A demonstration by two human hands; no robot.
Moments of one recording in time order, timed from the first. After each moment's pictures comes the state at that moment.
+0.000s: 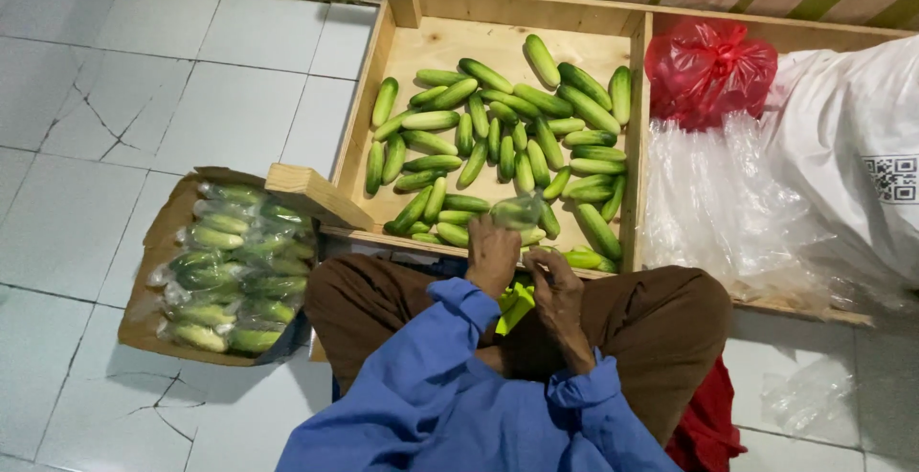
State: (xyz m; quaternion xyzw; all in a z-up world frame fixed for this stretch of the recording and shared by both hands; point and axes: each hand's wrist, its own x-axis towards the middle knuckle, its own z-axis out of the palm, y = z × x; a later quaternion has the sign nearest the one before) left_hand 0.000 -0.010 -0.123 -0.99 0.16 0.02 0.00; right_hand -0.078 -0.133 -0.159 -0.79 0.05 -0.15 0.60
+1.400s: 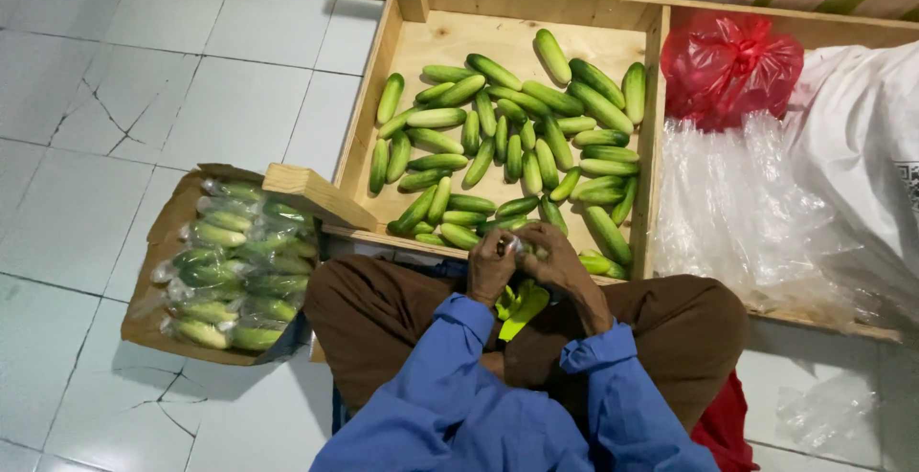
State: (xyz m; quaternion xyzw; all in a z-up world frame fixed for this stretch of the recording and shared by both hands) left_hand -0.008 -0.002 -0.243 -0.85 0.03 -0.16 -0.50; right_hand 0.011 -0.168 -0.210 -0.84 -0.19 -0.01 0.51
